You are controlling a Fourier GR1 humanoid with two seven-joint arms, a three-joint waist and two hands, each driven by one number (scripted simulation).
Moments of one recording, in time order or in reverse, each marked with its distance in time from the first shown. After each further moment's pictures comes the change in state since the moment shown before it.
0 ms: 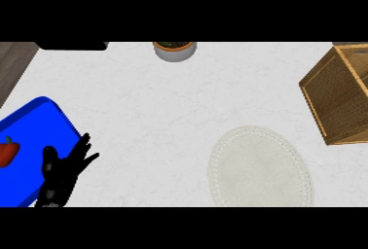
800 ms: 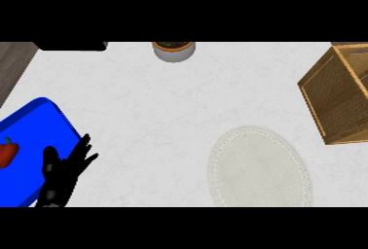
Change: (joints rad) left arm 0.003 0.016 -0.022 0.001 0.020 0.020 0.004; right arm -0.004 0.093 -0.021 -0.437 -0.122 0.159 0.328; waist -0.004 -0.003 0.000
